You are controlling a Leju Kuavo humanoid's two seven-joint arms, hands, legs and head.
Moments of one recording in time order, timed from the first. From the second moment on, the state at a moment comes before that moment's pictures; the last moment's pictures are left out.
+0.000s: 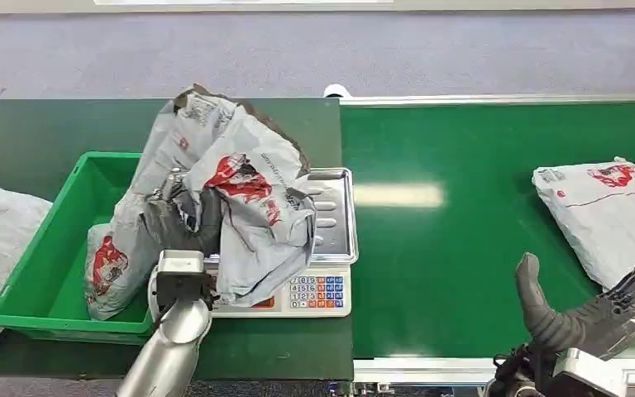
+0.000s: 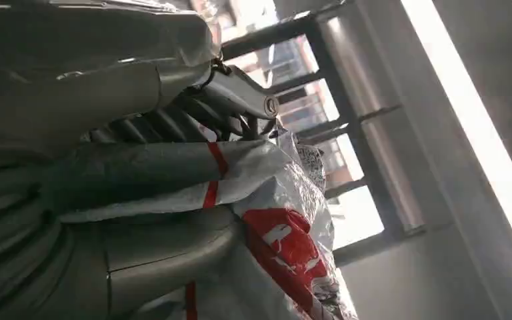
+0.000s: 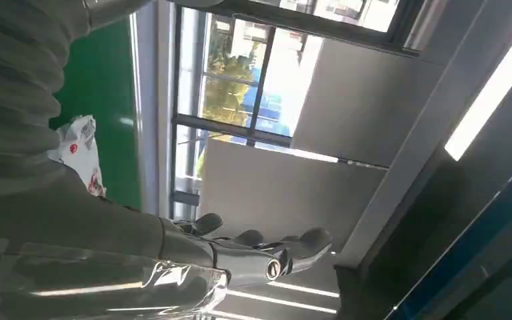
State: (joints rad) left arm -0.28 -0.18 -0.26 -1.42 -0.37 0.69 -0.67; right arm 0.06 0.23 -0.05 -1.80 0.34 -0.69 -0.68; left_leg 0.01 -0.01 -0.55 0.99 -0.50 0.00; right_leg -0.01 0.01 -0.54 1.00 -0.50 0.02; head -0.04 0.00
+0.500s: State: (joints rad) left arm -0.17 -0.27 0.25 -1.58 -0.66 0.69 -0.60; right arm 0.13 0.26 -0.08 -1.84 0.36 -0.69 -0.66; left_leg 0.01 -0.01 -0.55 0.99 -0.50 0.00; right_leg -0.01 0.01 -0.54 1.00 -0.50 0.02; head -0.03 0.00
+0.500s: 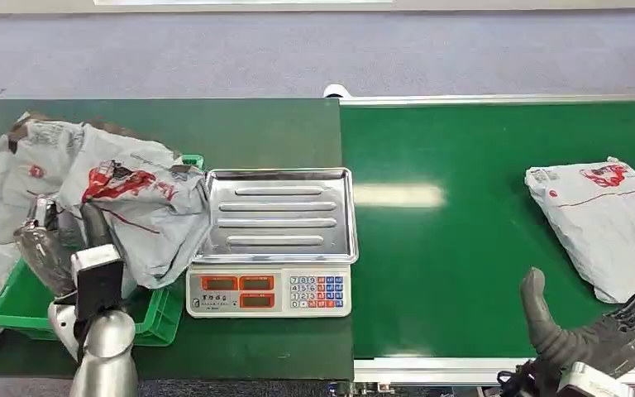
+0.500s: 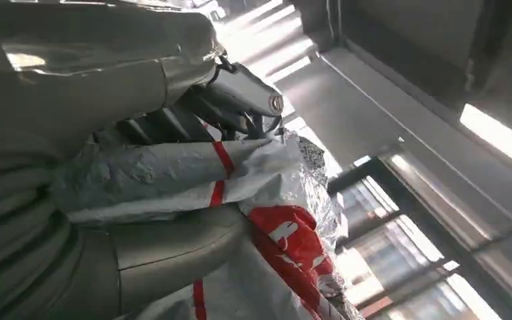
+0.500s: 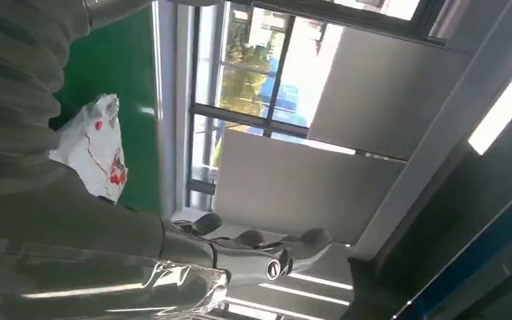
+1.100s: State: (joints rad) left arm -0.11 -0.29 0.39 -1.62 -0.46 0.69 -0.52; right arm 0.13 0.25 -0.07 -1.83 0.38 -0.69 -0.60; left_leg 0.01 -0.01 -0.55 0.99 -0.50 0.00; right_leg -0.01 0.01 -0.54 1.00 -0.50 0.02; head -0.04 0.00
